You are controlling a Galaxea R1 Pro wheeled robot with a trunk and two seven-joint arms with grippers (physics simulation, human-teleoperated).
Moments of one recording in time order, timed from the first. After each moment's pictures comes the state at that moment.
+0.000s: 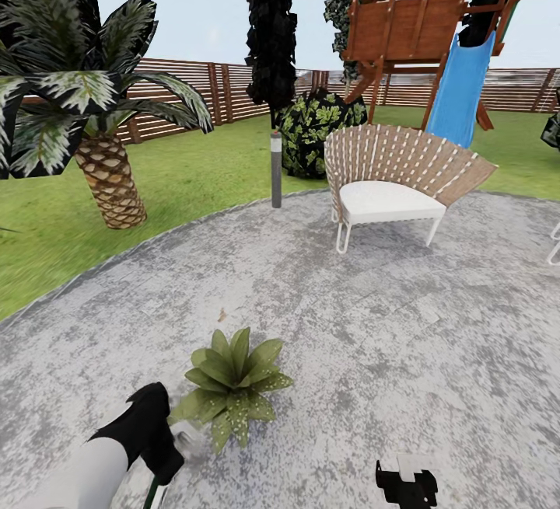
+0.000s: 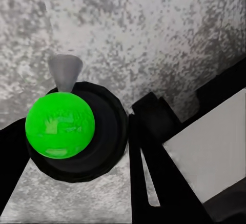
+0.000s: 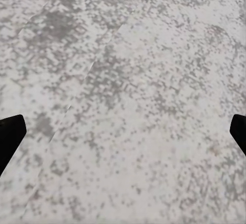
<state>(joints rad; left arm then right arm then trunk) -0.66 0.04 0.09 -0.48 -1.17 0.77 -1.10 -0.47 -0.01 -0.16 -0.06 0.23 -0.42 -0.24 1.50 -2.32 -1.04</state>
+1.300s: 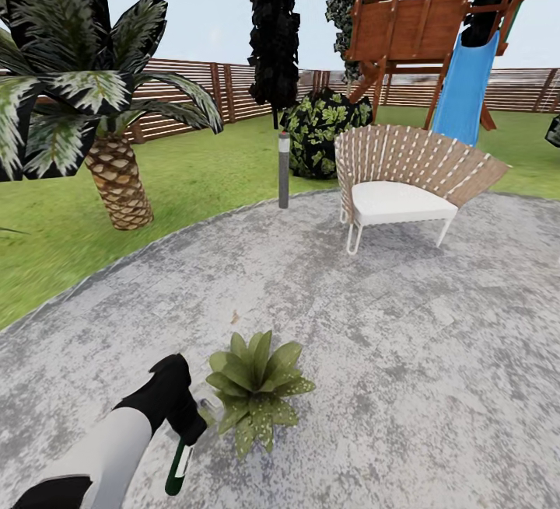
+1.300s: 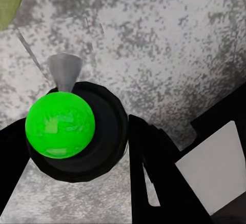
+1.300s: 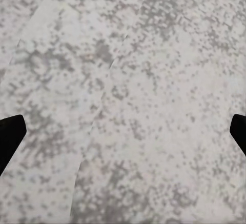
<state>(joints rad) -0.75 -0.03 0.08 -0.50 -1.18 0.79 -1.11 -0.36 0.01 -0.16 -0.03 0.23 -0.42 -0.24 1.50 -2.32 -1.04</state>
